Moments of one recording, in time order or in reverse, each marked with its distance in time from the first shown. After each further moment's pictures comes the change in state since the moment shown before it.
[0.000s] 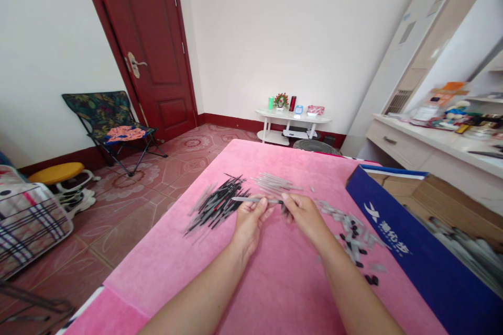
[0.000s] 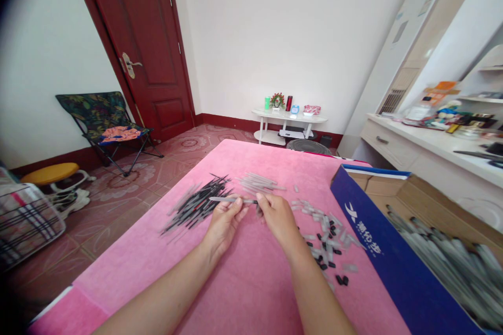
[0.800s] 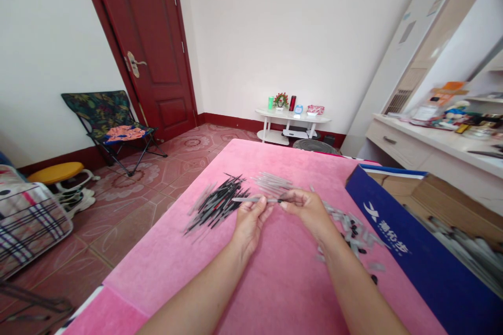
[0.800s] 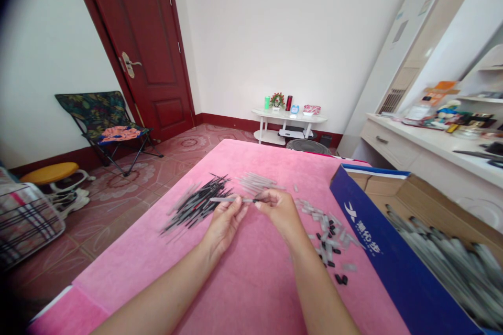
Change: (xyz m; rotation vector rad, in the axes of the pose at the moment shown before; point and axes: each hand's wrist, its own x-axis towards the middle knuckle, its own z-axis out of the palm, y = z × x) left_hand 0.001 -0.002 -0.001 -0.069 -0.004 -0.024; right_hand 0.002 -0.011 -0.008 0.388 0.041 0.091
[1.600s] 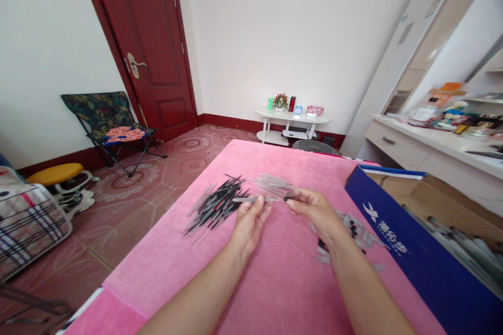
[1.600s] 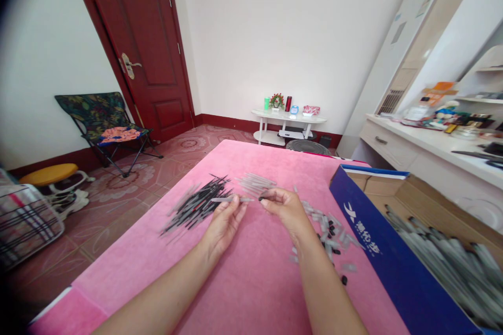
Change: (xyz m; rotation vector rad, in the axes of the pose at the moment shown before) left_hand 0.004 0.000 -0.003 -0.089 -0.003 -0.037; right_hand -0.002 0.001 -0.017 0.136 0.000 0.096
